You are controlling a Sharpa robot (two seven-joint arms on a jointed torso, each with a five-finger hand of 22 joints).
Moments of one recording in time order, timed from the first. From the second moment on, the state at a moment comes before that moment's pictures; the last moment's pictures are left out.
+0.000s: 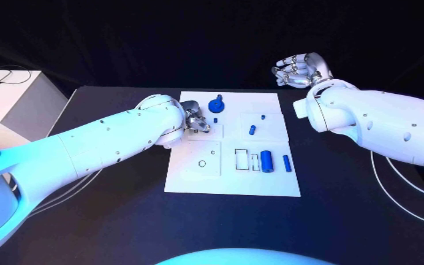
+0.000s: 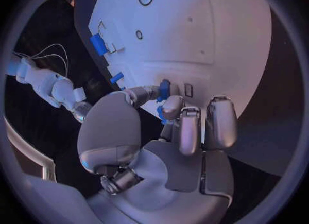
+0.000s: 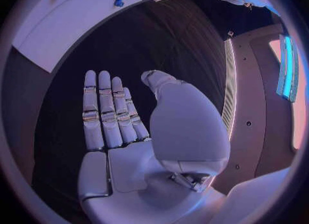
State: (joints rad) left arm 1.16 -0.53 0.07 1.24 -1.20 0.02 -0.52; left_hand 1.04 -0.22 0.83 0.14 0.37 0.81 0.07 0.82 0.72 1.29 -0.03 1.26 0.97 1.47 -0.08 1.57 1.31 0.08 1.37 0.03 1.45 1.25; right arm 1.32 -0.73 -0.12 1.28 -0.53 -0.72 0.12; right_hand 1.31 -0.25 0.38 0.27 0.52 0.82 0.21 0.27 0.25 1.04 0.16 0.29 0.08 1.14 0.11 0.14 0.40 0.17 1.10 0.21 0.07 0.17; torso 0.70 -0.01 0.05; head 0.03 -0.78
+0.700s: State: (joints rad) left arm 1.16 -0.53 0.07 1.23 -1.20 0.04 -0.52; left_hand 1.04 -0.22 0.83 0.14 0.38 0.81 0.07 0.82 0.72 1.29 -0.03 1.26 0.96 1.47 -0.08 1.57 1.31 0.08 1.37 0.03 1.45 1.25; right arm 1.32 -0.74 -0.12 1.28 -0.53 -0.72 0.12; right_hand 1.31 -0.25 0.37 0.27 0.52 0.83 0.21 0.26 0.25 1.04 0.16 0.29 0.08 1.14 0.11 0.14 0.40 0.17 1.09 0.22 0.07 0.17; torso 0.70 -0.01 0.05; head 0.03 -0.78
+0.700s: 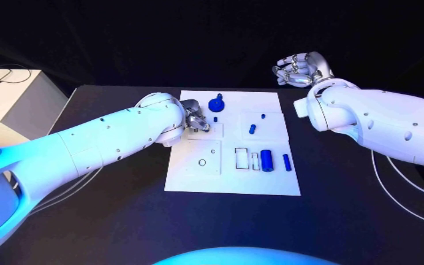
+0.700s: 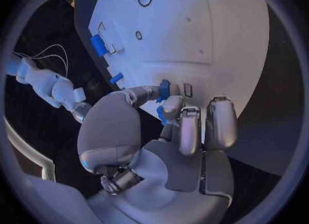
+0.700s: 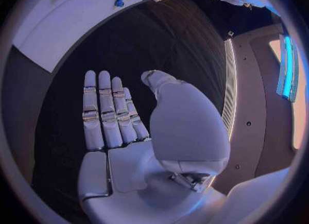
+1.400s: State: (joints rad) left arm 1.17 -0.51 0.07 1.21 -1.21 0.06 -0.52; left_hand 1.03 -0.21 0.82 0.12 0.38 0.83 0.07 0.82 0.72 1.32 -0.04 1.27 0.98 1.47 -0.08 1.57 1.31 0.08 1.38 0.03 1.45 1.26; right arm 1.32 -0.74 -0.12 1.28 -0.53 -0.72 0.12; right_hand 1.31 -0.25 0.37 0.27 0.52 0.83 0.21 0.26 0.25 1.04 0.16 0.29 0.08 1.14 0.11 0.13 0.40 0.17 1.09 0.22 0.07 0.17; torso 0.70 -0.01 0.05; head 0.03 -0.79
